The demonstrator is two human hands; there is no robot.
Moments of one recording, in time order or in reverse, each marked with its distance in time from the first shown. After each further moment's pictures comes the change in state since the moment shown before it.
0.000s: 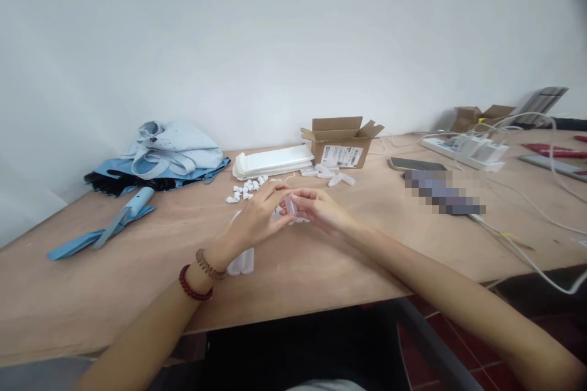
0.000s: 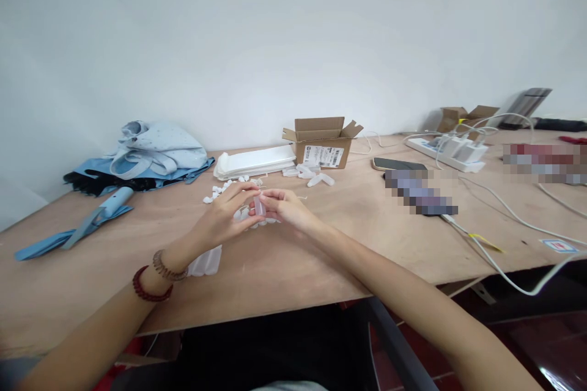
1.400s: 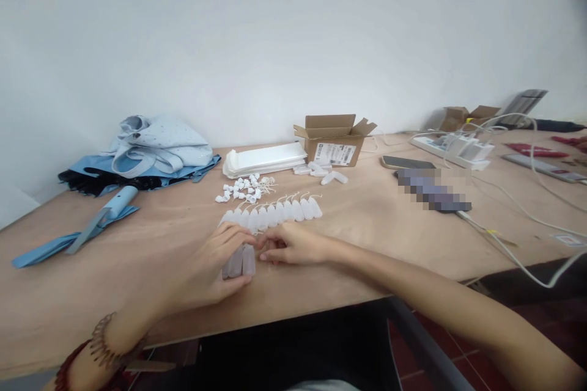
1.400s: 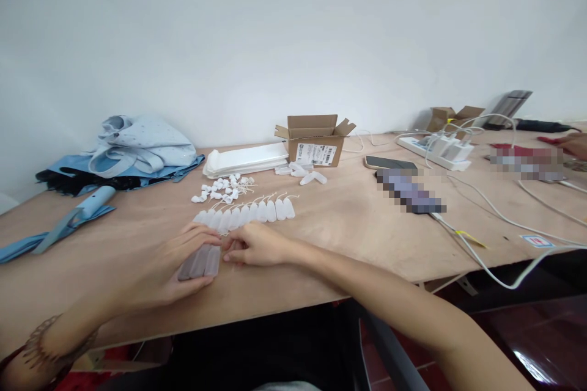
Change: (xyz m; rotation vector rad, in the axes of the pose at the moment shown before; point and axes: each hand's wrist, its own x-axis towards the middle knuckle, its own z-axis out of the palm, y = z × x) left_hand -0.069 0.018 -0.046 0.077 -0.432 -0.181; right_hand -0.021 0.003 0.033 -0.968 -0.430 -0.014
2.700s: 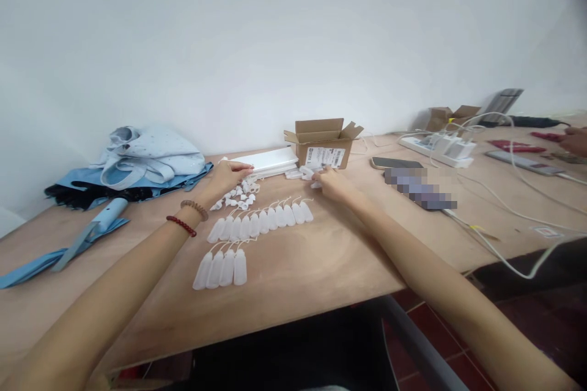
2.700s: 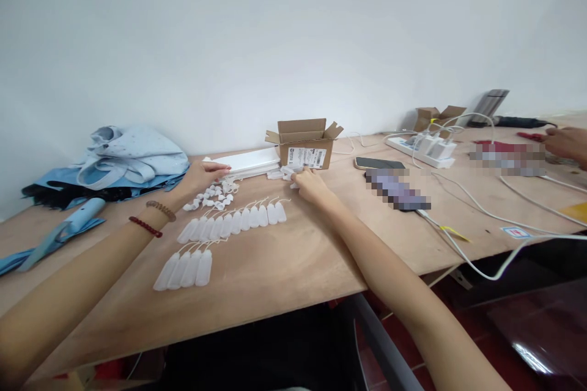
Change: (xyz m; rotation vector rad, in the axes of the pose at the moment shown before) left_hand 0.153 -0.113 -0.006 -0.414 0.385 -0.374; right_hand -0.021 0.108 -0.118 -1.049 0.384 0.404
